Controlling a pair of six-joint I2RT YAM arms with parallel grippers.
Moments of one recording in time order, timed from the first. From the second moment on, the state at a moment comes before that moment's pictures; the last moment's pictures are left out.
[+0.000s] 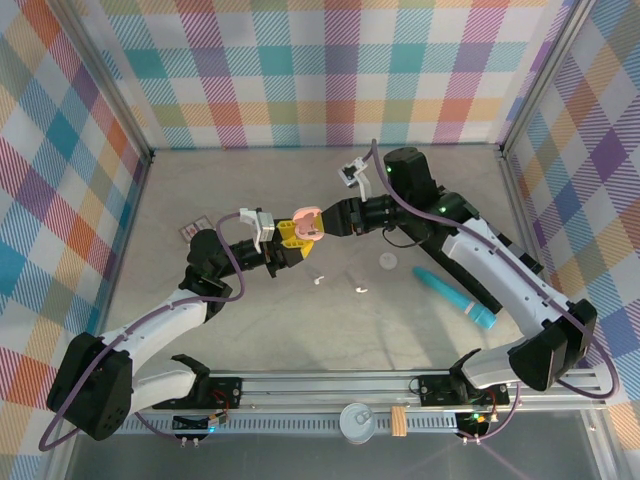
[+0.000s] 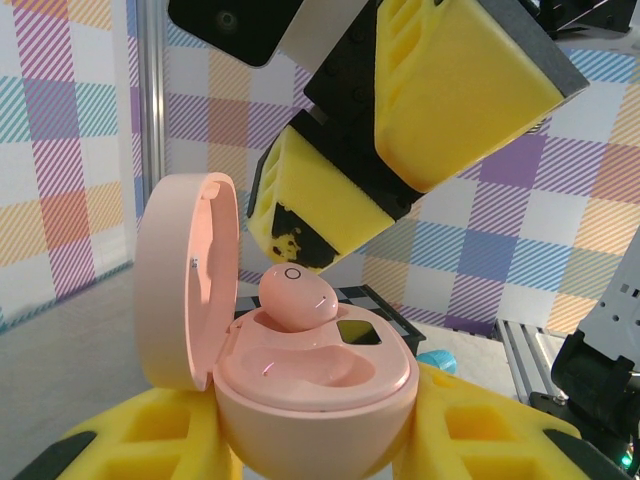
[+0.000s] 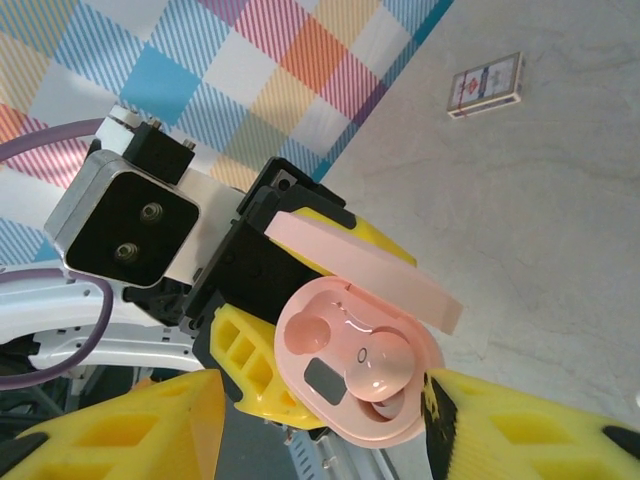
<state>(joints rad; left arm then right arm) -0.46 1.14 0.54 0.79 0.79 -0.21 0.61 1.39 1.42 -0.58 -0.79 0.44</state>
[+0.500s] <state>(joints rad) -0.46 1.13 0.54 0.78 0.79 -0.21 0.61 1.43 1.43 -0.56 -0.85 0.48</state>
